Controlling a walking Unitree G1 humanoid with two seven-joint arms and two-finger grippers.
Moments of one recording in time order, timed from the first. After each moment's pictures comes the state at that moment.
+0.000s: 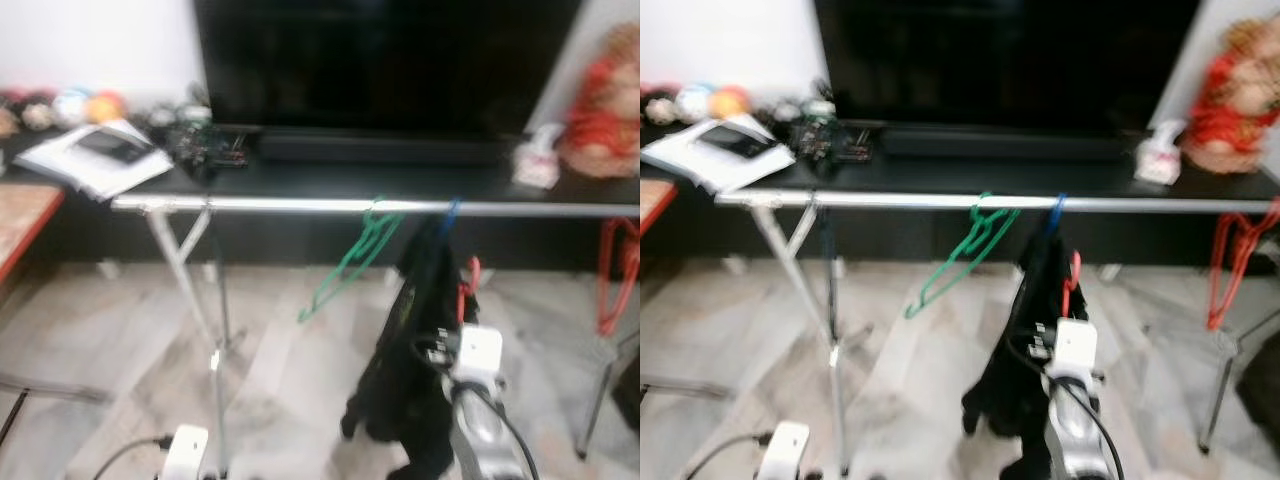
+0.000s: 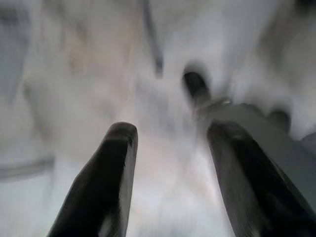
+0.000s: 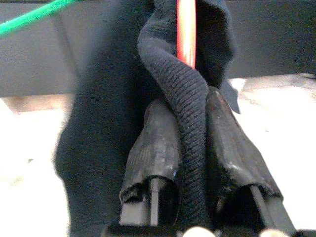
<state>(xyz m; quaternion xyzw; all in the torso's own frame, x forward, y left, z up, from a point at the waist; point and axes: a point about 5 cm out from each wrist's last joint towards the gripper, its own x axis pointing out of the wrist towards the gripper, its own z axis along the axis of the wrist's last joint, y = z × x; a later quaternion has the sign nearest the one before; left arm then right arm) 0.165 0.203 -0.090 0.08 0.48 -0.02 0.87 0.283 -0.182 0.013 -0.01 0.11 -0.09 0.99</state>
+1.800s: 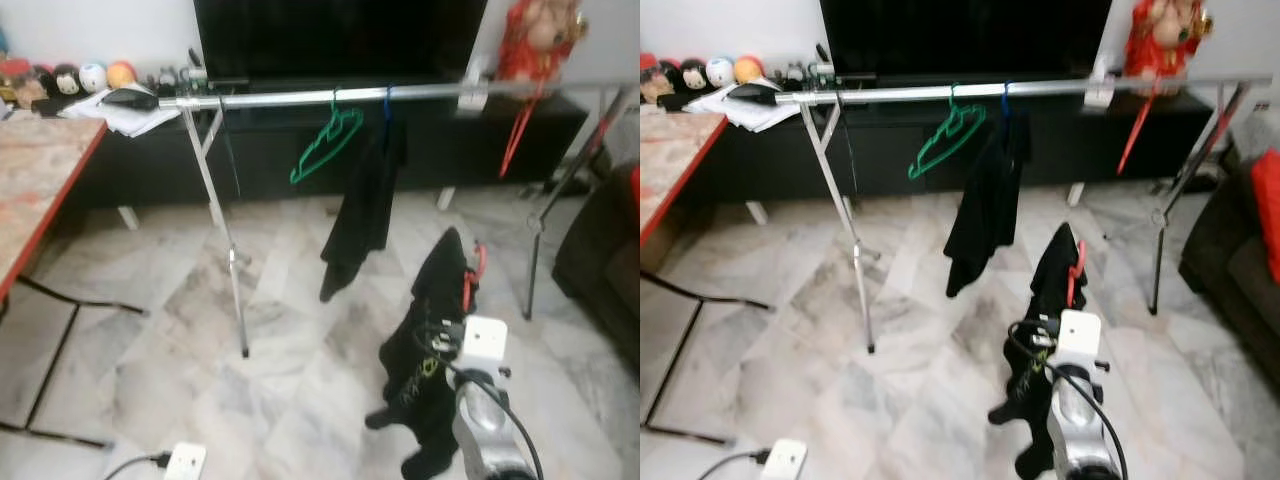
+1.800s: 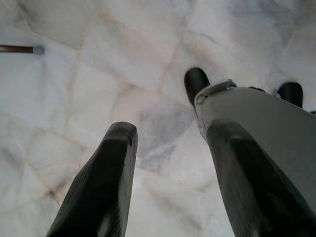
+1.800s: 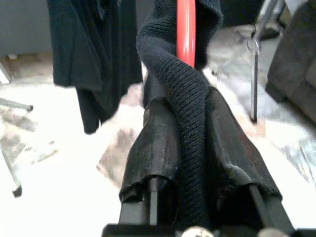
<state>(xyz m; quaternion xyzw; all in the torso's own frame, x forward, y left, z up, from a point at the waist) 0.159 0.204 -0.092 0.08 0.49 -0.02 0.87 0.273 -0.197 0.009 -0.02 0.12 -0.12 0.98</state>
